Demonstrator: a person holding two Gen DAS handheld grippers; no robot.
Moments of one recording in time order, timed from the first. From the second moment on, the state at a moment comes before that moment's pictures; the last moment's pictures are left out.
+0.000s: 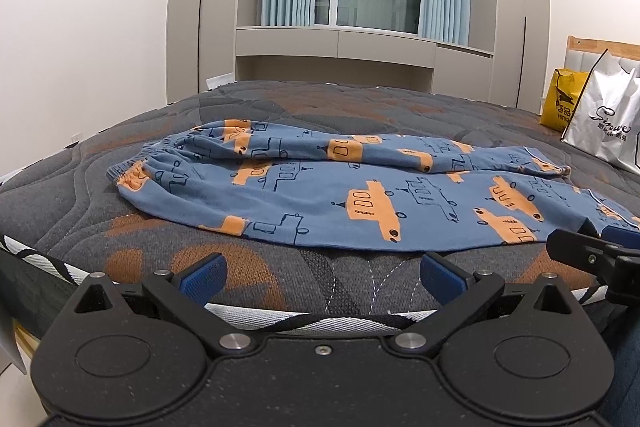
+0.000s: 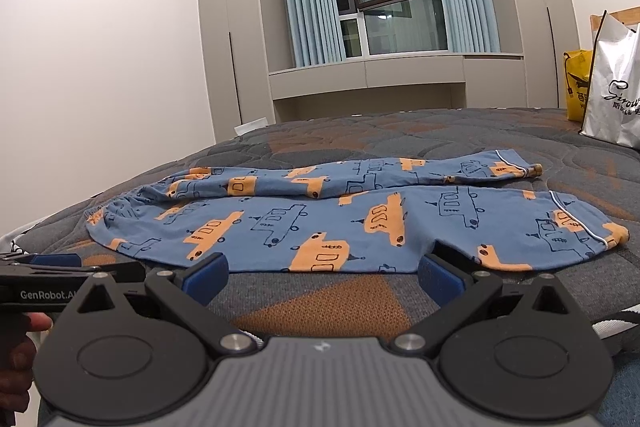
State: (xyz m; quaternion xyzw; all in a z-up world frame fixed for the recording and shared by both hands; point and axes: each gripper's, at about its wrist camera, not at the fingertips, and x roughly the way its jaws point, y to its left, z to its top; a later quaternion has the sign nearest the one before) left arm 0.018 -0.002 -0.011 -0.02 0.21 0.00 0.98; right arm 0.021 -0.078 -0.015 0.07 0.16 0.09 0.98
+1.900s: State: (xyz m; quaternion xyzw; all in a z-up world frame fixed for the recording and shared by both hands) left arm 0.400 0.165 0.028 0.13 0.30 -0.17 0.93; right arm 0.431 -0.102 0.034 -0.16 0.31 0.35 0.87
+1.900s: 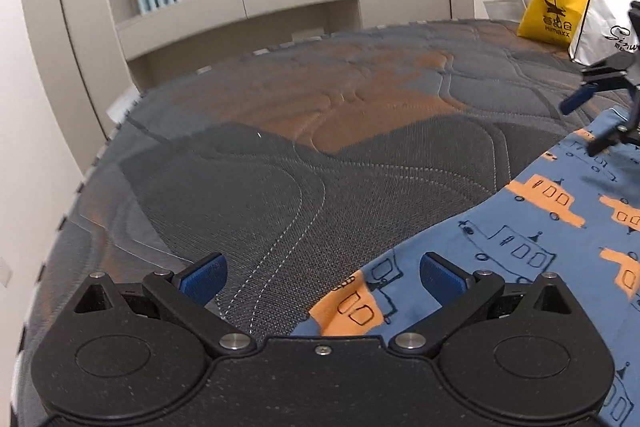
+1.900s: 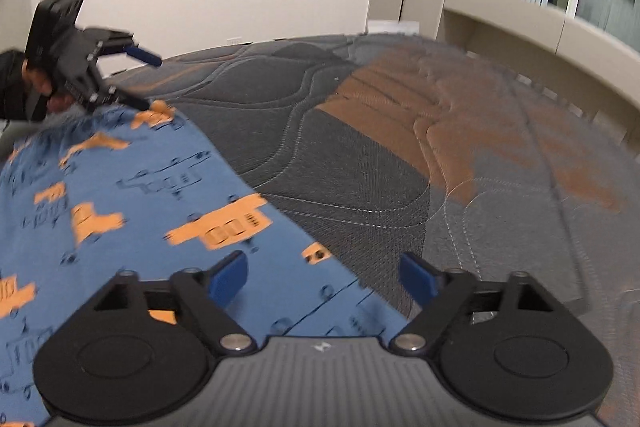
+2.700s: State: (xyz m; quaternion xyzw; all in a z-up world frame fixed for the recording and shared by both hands) left arm 0.403 0.156 0.040 0.10 0.32 -0.17 0.93; right arm 0.444 -0.075 0.031 -0.20 0.32 0.35 0.85
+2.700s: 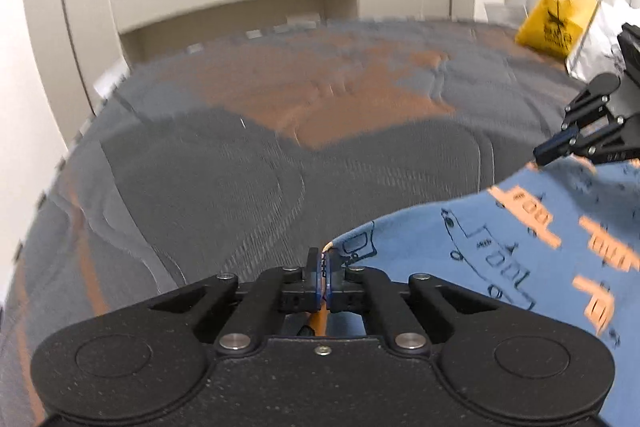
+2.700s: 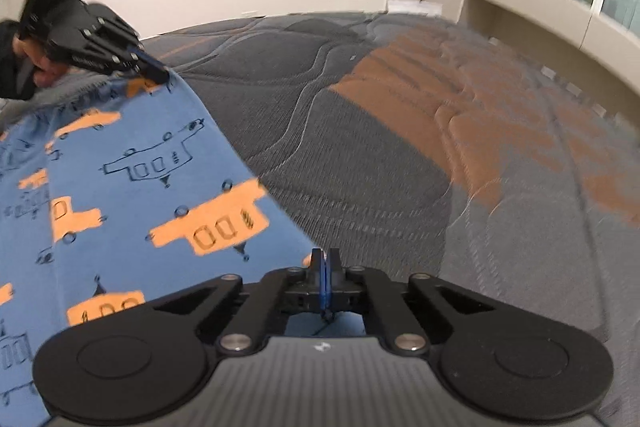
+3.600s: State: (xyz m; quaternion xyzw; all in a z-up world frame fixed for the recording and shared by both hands) left arm 0.405 0.163 0.032 0.08 0.30 -0.12 0.94; right arm 0.443 -0.062 0.027 -0.20 0.33 0.35 0.85
